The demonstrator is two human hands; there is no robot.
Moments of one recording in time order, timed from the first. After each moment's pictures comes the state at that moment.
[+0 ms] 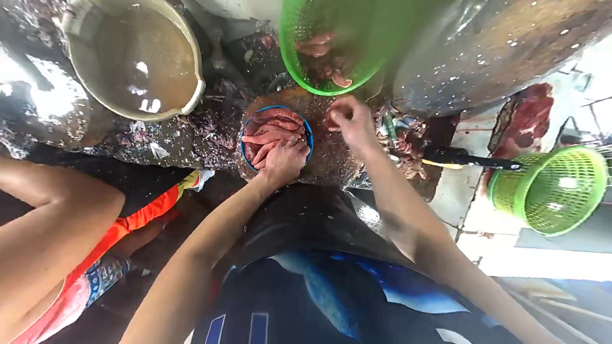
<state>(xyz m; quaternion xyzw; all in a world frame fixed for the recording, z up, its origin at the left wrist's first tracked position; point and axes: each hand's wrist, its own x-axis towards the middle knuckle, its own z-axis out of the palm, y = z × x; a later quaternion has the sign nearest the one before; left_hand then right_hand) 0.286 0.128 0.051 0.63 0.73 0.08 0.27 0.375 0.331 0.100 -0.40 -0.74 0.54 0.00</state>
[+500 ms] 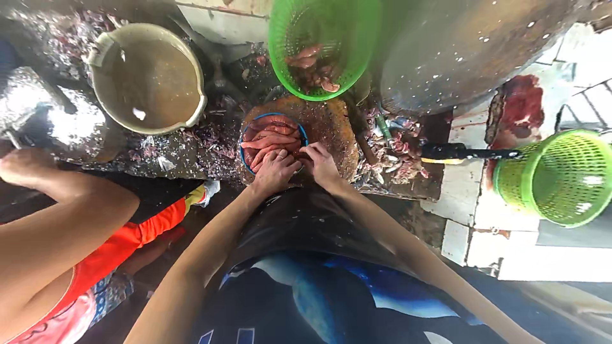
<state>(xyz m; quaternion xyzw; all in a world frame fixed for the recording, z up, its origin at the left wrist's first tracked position) 0.288 0.083 0.038 0.69 0.69 0.16 0.15 0.436 0.232 0.033 -0.24 -0.90 0.35 0.05</state>
